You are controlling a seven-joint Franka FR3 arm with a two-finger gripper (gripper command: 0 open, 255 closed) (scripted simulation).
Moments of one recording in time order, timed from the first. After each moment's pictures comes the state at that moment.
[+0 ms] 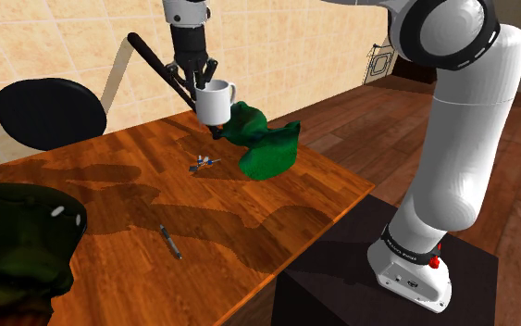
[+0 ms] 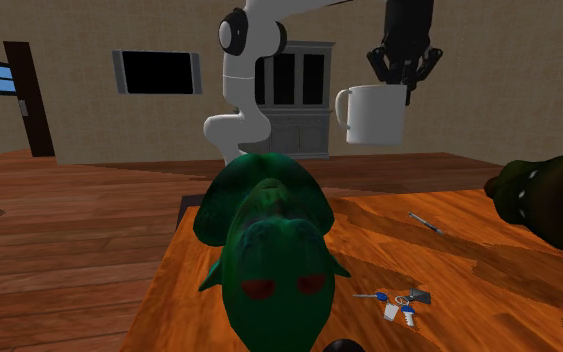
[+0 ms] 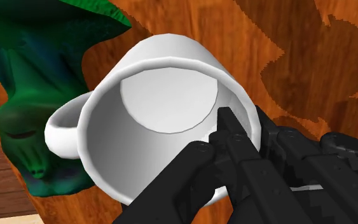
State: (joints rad) arm 0.09 0.24 0.33 -1.36 -0.10 1.62 0.61
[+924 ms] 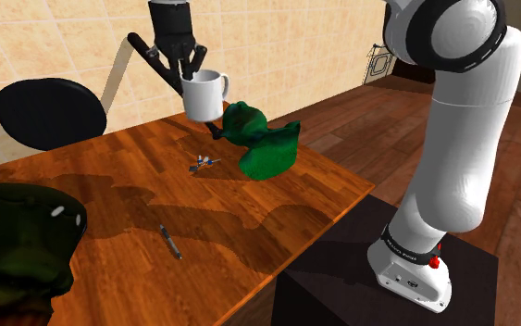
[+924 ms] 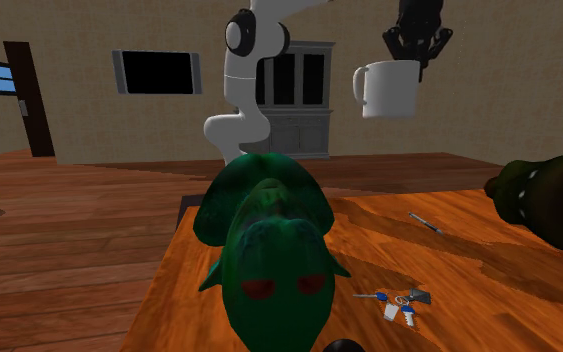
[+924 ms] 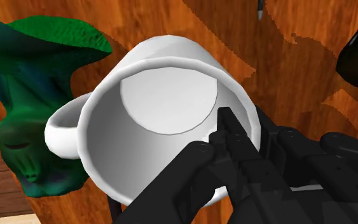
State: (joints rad) arm 0.18 0.25 0.37 -1.23 -0.11 1.49 0.72
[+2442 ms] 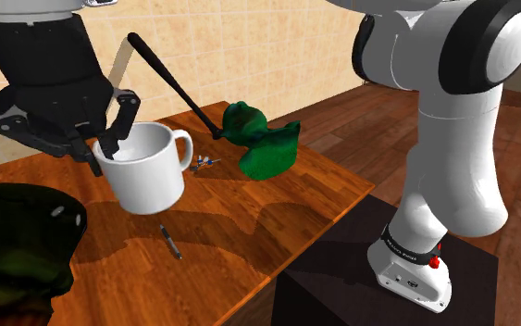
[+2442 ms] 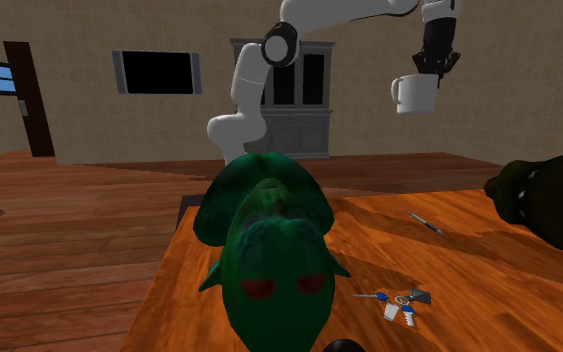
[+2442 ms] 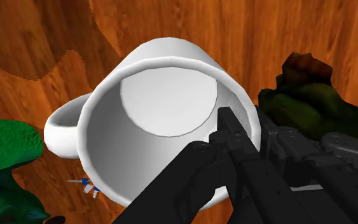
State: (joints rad) arm 0.58 0.38 0.54 -1.06 -0.23 1.41 1.25
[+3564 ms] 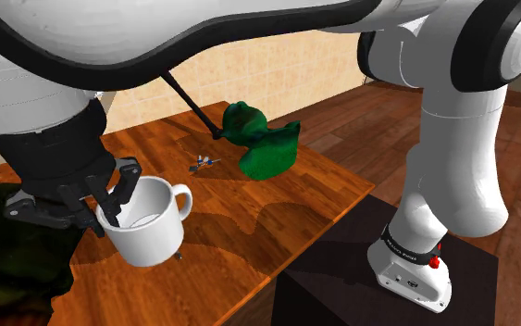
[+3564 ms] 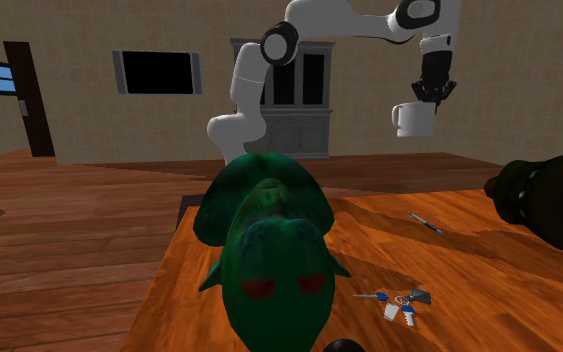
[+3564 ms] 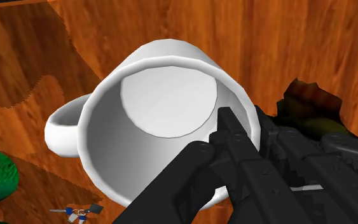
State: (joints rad) arm 0.59 0.35 0.56 -1.30 -0.22 1.62 1.32
